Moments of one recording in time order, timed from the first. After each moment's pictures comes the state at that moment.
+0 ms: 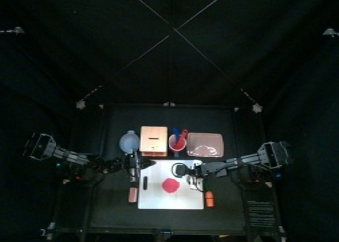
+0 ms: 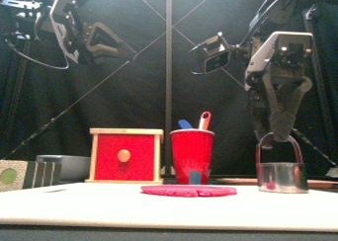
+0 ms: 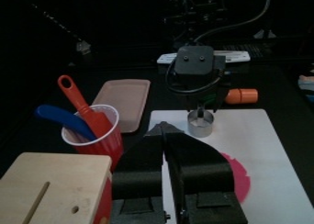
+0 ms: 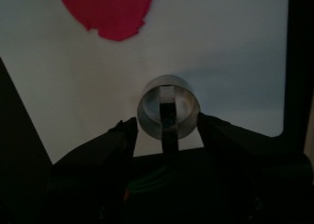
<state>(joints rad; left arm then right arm) -0.22 -0.38 1.01 -0.70 -0.58 0.67 0.10 -0.05 0.59 -0.01 0.78 0.30</state>
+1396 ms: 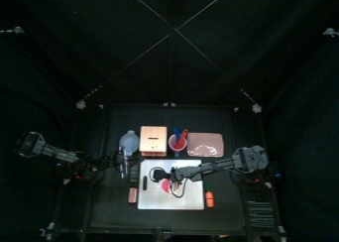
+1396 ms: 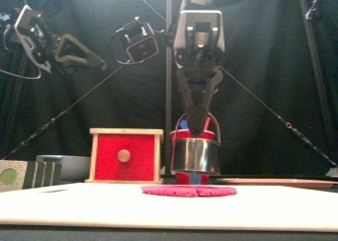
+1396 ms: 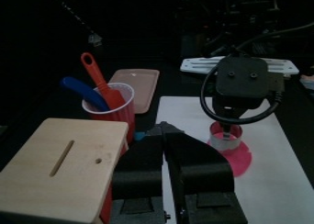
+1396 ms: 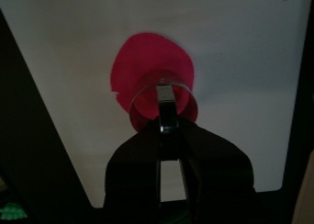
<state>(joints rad) -0.23 -0.58 1.20 -0.74 -0.61 0.67 0.12 0.30 0.06 -0.02 1.03 0.28</state>
